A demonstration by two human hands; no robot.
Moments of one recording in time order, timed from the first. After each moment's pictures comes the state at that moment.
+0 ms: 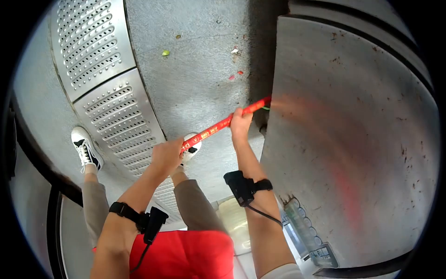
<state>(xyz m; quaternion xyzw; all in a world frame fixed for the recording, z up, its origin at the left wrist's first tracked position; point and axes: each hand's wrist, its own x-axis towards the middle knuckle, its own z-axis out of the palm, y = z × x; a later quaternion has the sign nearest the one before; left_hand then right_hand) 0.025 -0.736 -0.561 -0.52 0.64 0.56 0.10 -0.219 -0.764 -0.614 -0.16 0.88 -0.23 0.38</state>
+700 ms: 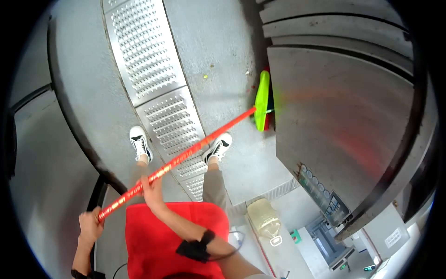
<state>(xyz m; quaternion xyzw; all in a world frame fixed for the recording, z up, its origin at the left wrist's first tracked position) 0.453 -0.733 -0.189 -0.58 0.65 0.39 0.29 0.230 -0.705 -0.308 0.12 0.66 -0.33 0.67</state>
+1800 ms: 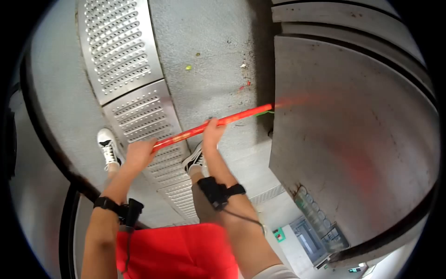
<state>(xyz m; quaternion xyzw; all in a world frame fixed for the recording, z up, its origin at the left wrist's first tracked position) 0.183 -0.771 -0.519 -0.52 0.70 0.47 0.14 -0.057 -0.756 -0.590 -0.06 0.84 -0.39 0.38</state>
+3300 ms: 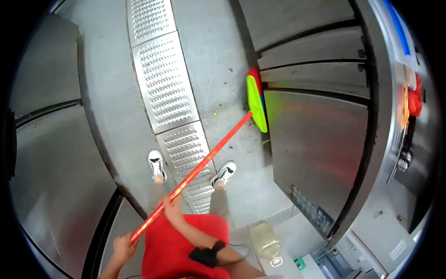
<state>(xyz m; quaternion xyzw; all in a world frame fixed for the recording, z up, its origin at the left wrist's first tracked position) 0.409 -0.692 -0.089 -0.65 0.53 0.48 0.26 0.213 -0.712 -0.244 -0.06 0.67 -0.34 0.65</state>
